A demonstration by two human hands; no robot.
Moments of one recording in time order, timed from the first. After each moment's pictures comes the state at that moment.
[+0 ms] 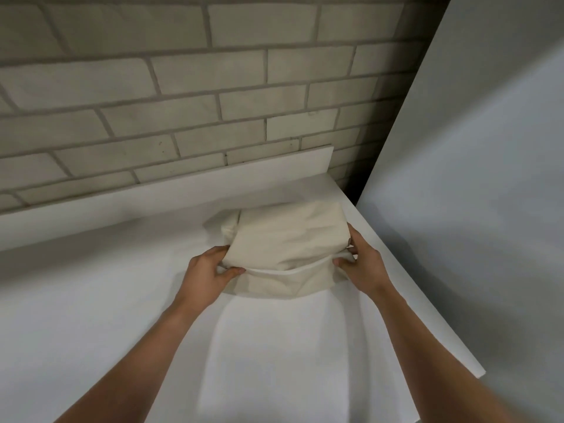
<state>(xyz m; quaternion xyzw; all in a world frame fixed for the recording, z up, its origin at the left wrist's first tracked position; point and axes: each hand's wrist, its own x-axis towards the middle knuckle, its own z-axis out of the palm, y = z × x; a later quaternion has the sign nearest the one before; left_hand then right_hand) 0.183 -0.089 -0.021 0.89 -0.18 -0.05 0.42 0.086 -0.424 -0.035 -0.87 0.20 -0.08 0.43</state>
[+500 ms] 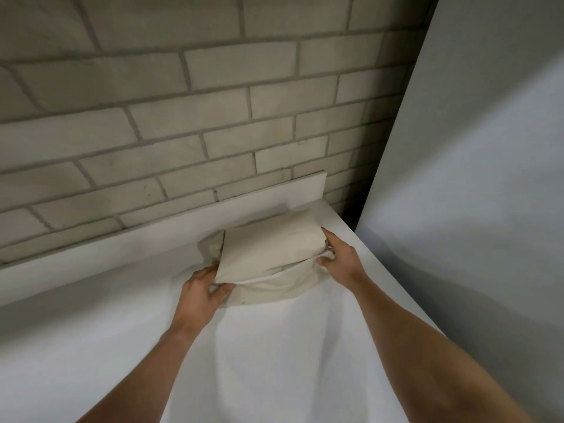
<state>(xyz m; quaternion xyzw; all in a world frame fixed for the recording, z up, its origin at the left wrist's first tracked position) 0.247 -0.107 -0.036 0.92 -0.17 -0.02 0.36 0.188 -0.437 -0.044 -0.87 0.20 -0.05 0.44</state>
